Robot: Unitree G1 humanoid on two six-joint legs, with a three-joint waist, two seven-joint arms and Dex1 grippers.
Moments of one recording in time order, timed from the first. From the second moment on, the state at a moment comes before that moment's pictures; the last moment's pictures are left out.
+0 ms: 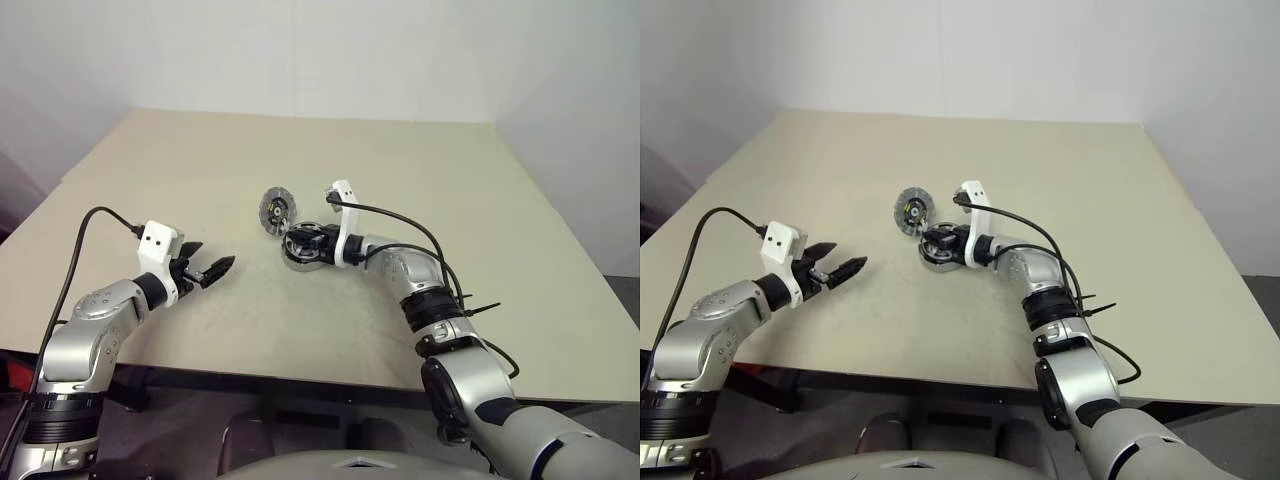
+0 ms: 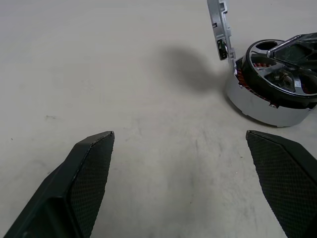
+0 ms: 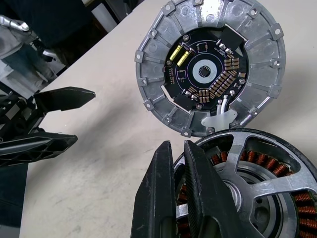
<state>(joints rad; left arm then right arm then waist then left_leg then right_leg) -0.10 0.56 0.19 -0.16 -0.46 0.59 -0.60 -0.73 -0.05 0.06 0.57 0.35 0.58 0.73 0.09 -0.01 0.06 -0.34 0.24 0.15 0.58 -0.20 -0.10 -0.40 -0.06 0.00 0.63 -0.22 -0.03</state>
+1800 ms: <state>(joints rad) -0.11 0.54 0.17 -0.16 -0.46 0.59 -0.60 -0.77 -0.07 -0.10 0.53 0.45 0.72 0.71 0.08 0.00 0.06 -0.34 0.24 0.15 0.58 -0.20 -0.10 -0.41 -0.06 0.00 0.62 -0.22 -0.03</state>
